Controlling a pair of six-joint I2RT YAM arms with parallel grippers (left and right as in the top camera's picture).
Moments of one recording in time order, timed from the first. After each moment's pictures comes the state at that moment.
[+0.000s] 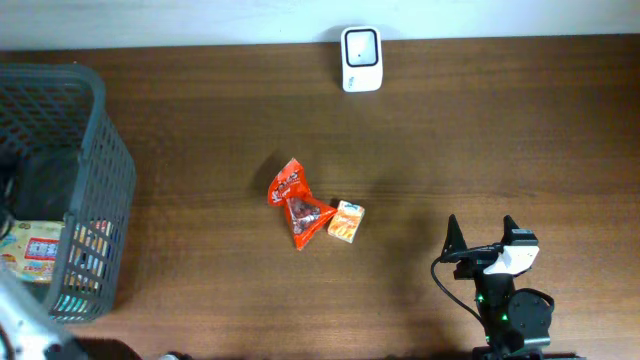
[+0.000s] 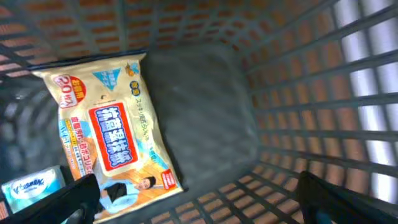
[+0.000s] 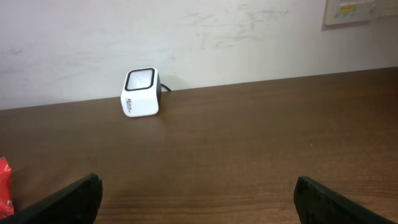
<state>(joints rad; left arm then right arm) 0.75 1.55 1.61 -1.03 0.03 -0.58 0.04 0.01 0.01 -0.07 0.03 0.13</state>
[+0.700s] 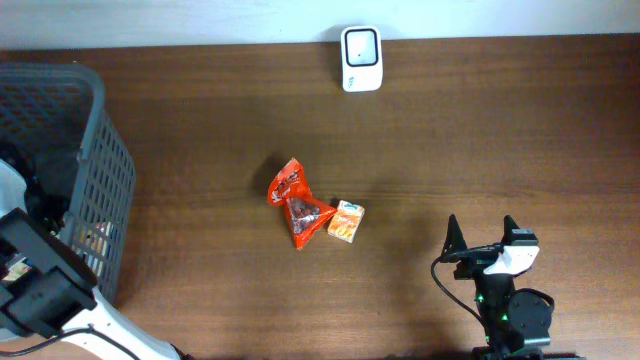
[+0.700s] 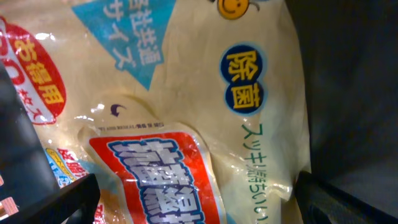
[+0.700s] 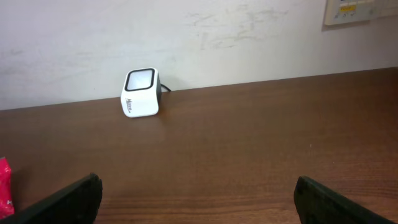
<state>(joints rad) 0.69 2.12 1.62 -1.10 -0.34 -0.58 0.04 0.01 0.01 -0.07 0.03 0.13</state>
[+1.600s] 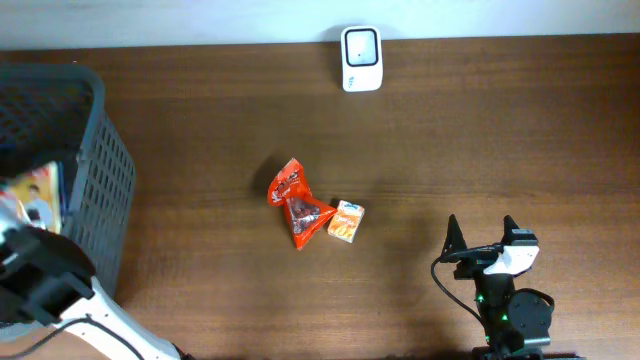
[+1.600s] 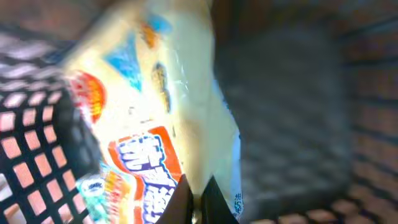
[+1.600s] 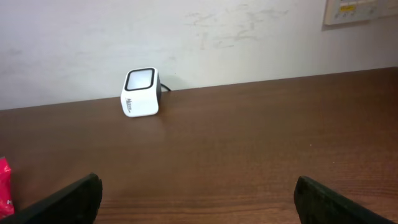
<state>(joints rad) 0.67 2.19 2.41 -1.58 -0.21 -0.54 0.04 0.01 0.01 -0.07 0.03 0.13</state>
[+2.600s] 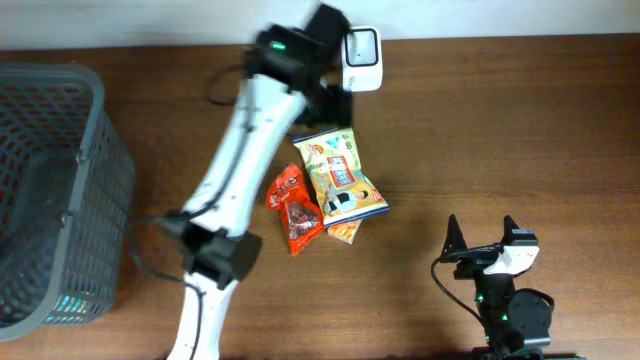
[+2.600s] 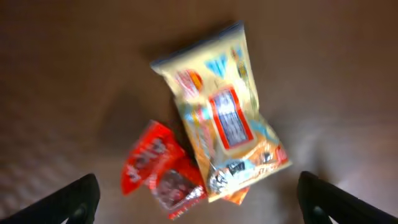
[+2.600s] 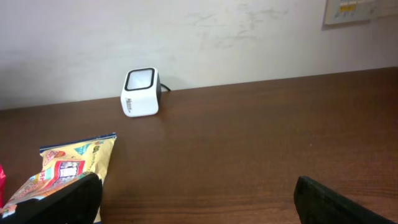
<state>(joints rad) -0.49 2.30 2.71 -1.68 -0.03 -0.43 0.04 0.02 0.01 -0.07 0.03 0.13</state>
